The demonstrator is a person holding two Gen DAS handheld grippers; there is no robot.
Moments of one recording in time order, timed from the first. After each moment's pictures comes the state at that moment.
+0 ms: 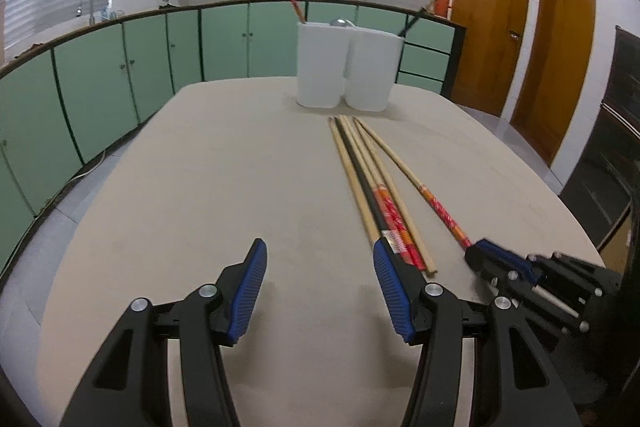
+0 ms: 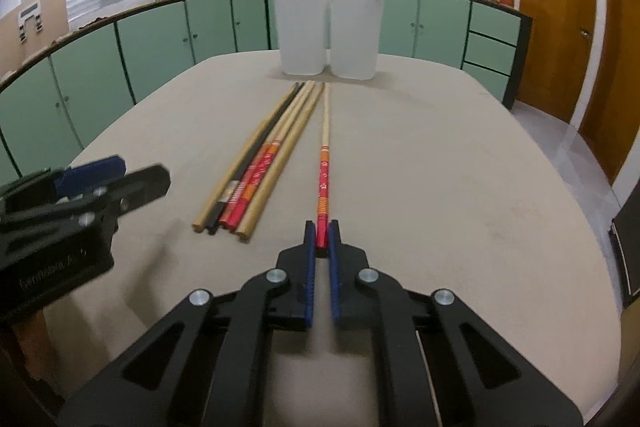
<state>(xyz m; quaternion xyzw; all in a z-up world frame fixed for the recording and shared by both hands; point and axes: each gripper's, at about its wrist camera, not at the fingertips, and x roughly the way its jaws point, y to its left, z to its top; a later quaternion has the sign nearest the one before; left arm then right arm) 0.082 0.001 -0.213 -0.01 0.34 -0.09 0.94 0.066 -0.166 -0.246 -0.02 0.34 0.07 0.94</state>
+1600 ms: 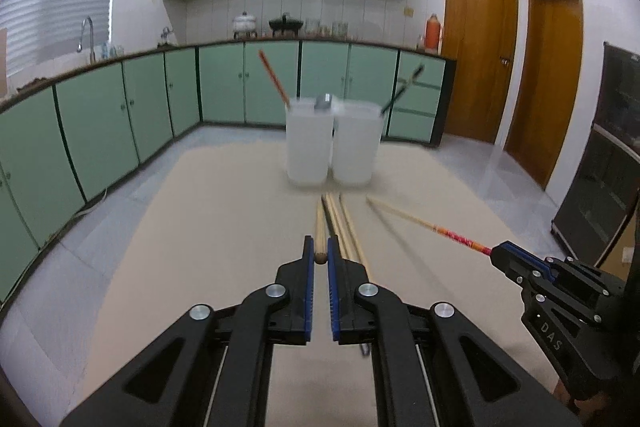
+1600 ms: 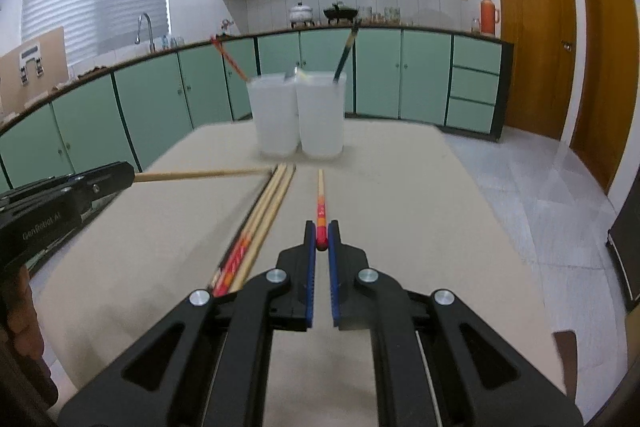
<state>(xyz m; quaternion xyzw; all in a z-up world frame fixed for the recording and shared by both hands) 0.082 -0.004 -0.129 0.00 0.27 -0.09 0.96 0.063 -0.208 -0.173 0.01 0.26 0.07 0.96</state>
